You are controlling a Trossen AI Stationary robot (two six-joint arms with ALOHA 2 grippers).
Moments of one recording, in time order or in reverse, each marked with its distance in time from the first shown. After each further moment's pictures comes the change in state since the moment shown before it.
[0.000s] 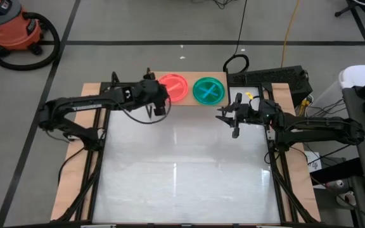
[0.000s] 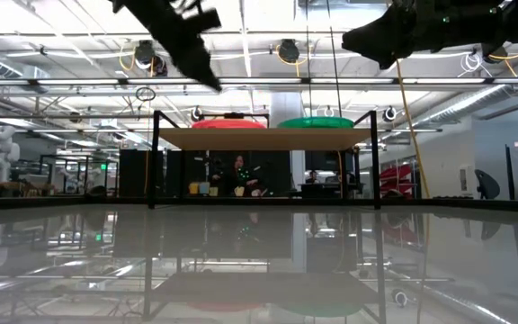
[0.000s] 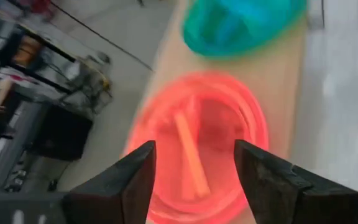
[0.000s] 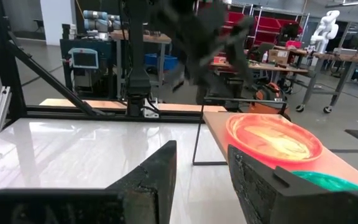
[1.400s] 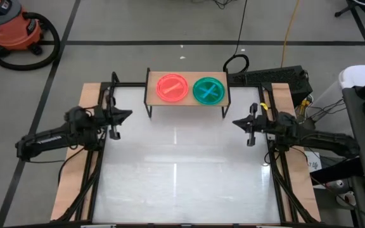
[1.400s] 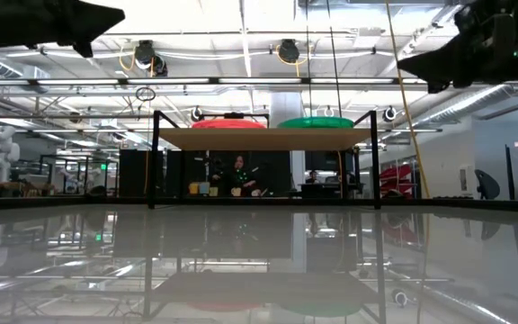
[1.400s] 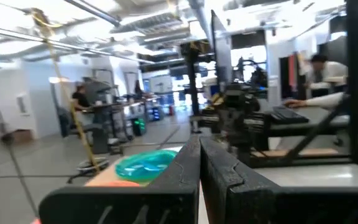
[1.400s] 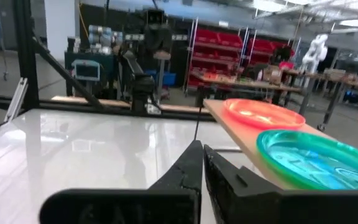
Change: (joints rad) left arm -0.007 -1.149 -0.892 0.611 0.524 -0.350; right arm 0.000 -0.566 -0.334 -0.163 -0.006 -0.023
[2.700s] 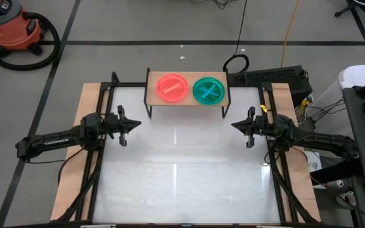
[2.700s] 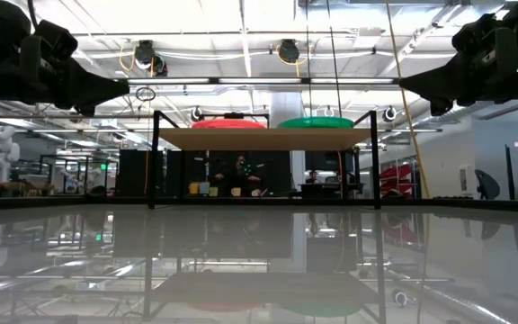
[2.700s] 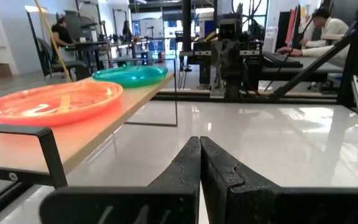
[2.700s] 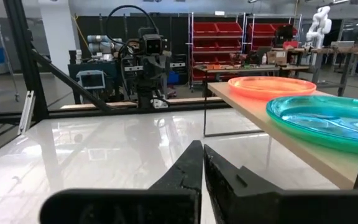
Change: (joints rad) left arm 0.003 -0.013 -0.235 -0.020 0.023 -0.079; right arm 0.000 -0.046 -0.086 0.051 0.007 0.143
